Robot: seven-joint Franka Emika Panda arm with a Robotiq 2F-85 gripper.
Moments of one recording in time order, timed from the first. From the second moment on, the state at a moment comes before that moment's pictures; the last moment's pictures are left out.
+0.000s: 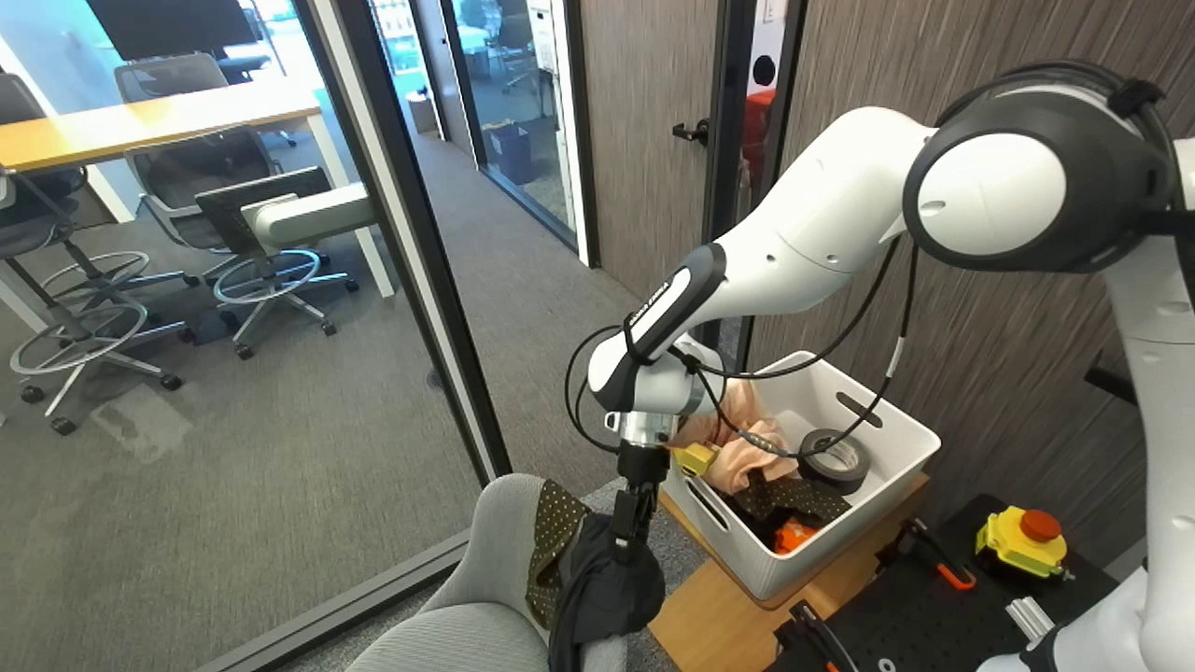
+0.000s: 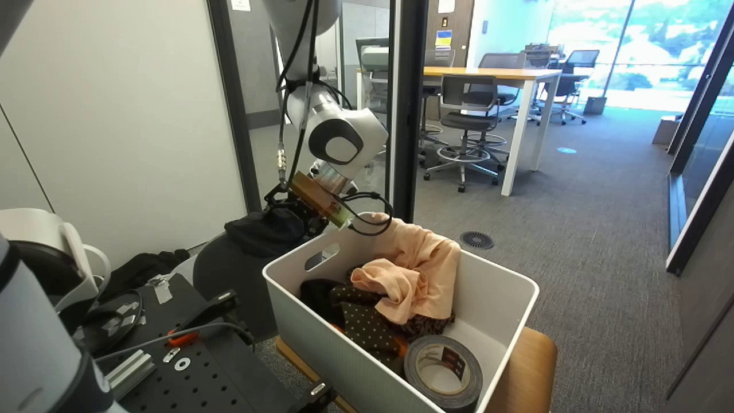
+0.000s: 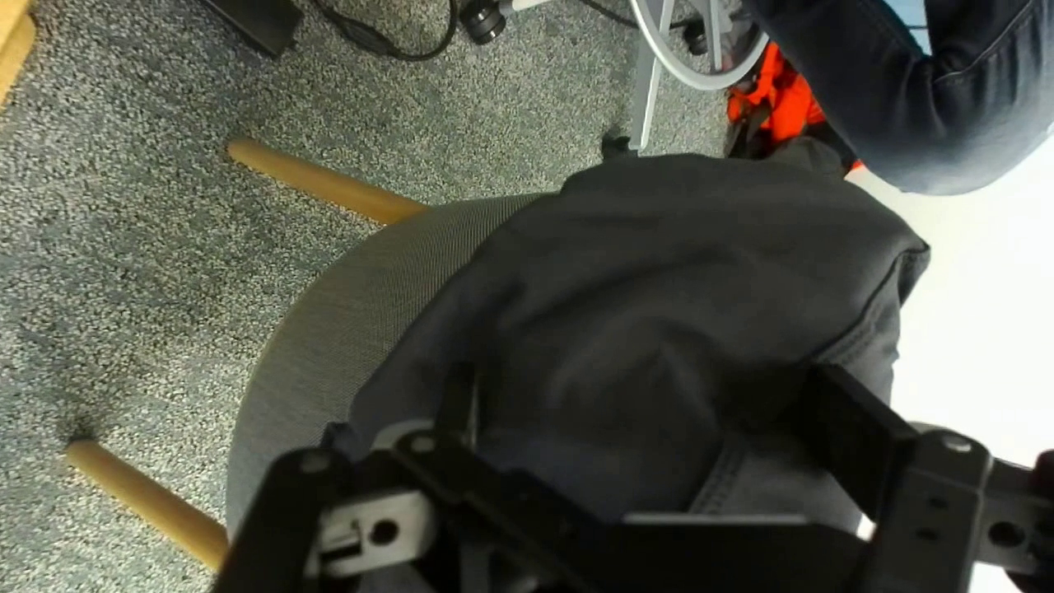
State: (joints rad) arm 0.05 0.64 0.30 -2.09 0.58 2.24 -0.86
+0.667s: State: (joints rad) arm 0.05 0.67 0.30 -2.05 0.54 2.21 -0.86
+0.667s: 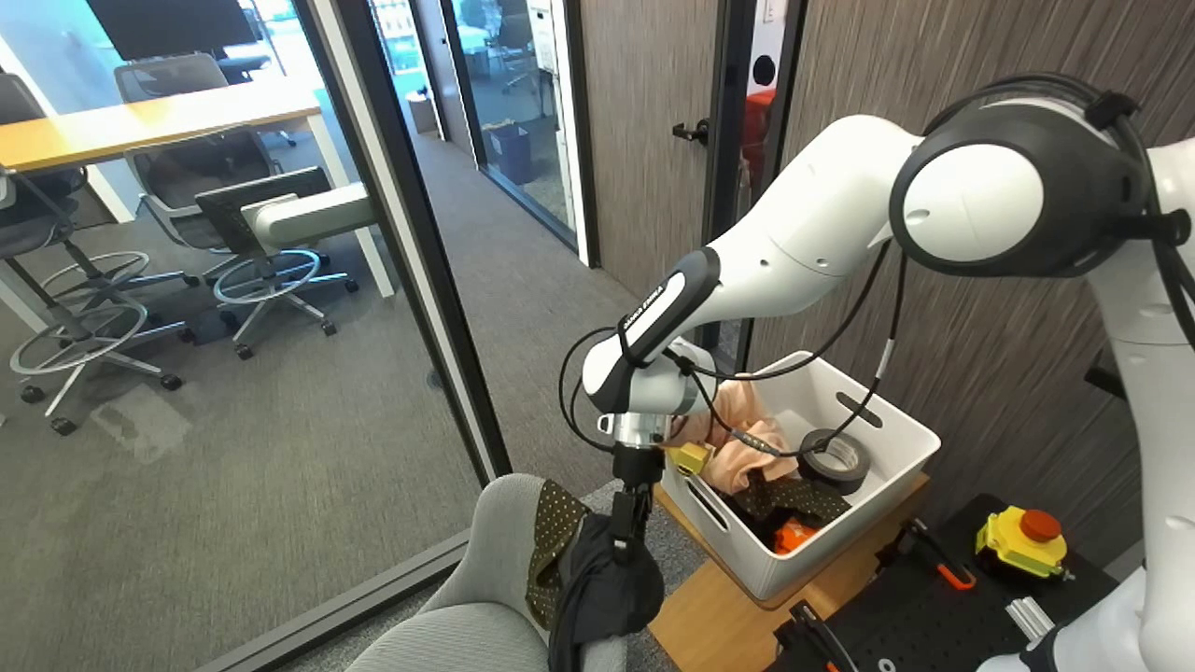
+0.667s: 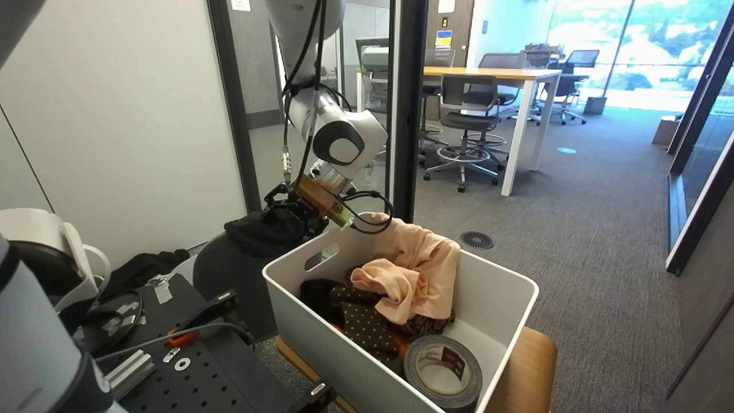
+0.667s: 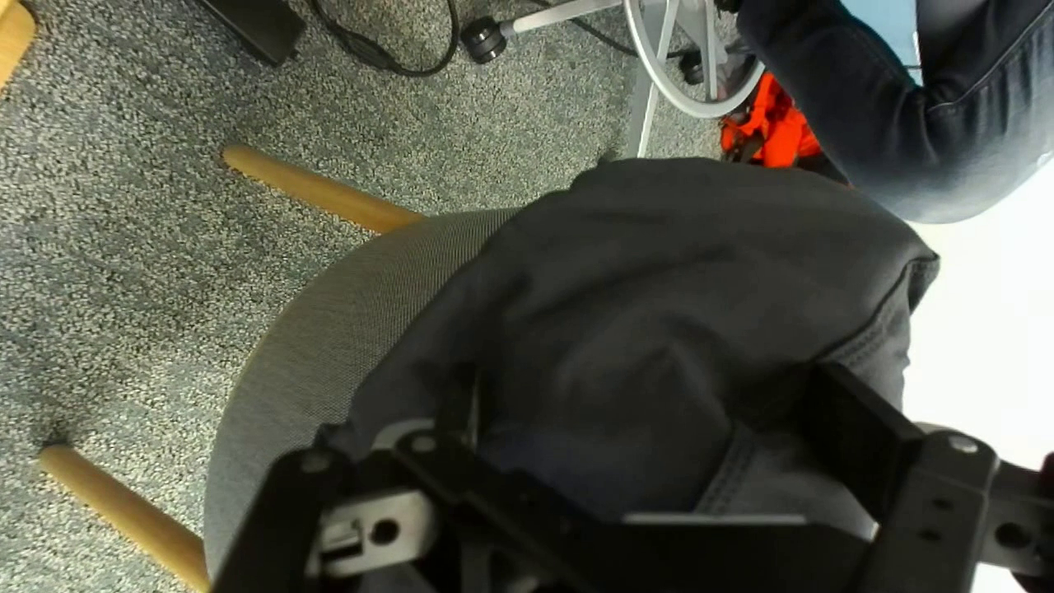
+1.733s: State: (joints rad) arm 0.04 0.67 0.31 -2.04 0.53 2.18 -0.86
